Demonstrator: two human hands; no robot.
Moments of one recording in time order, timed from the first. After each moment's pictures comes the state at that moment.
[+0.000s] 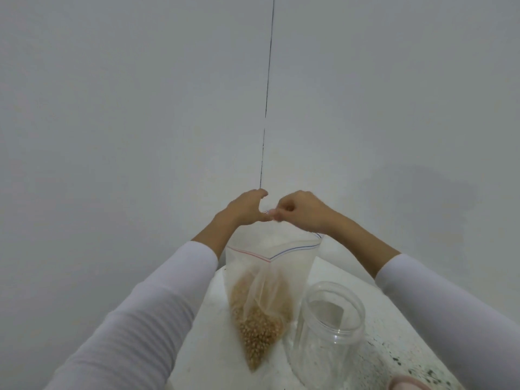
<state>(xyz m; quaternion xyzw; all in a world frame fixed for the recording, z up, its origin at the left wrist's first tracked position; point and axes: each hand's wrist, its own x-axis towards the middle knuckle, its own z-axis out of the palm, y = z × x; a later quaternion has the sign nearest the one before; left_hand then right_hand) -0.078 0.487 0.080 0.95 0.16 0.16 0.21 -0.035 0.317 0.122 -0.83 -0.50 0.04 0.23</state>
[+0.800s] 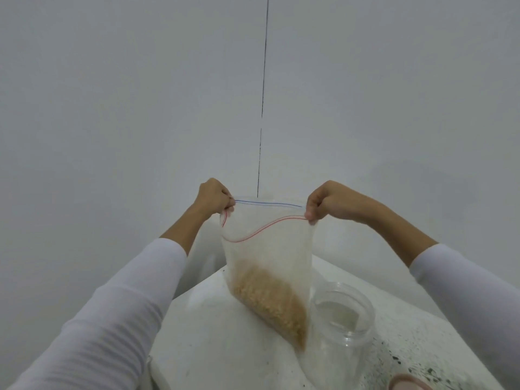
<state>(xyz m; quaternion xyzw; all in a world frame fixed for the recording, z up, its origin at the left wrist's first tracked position) -0.108 0.522 0.095 0.84 0.29 0.26 0.38 -0.002 0.273 0.146 -0.81 -0.49 0.12 0.28</state>
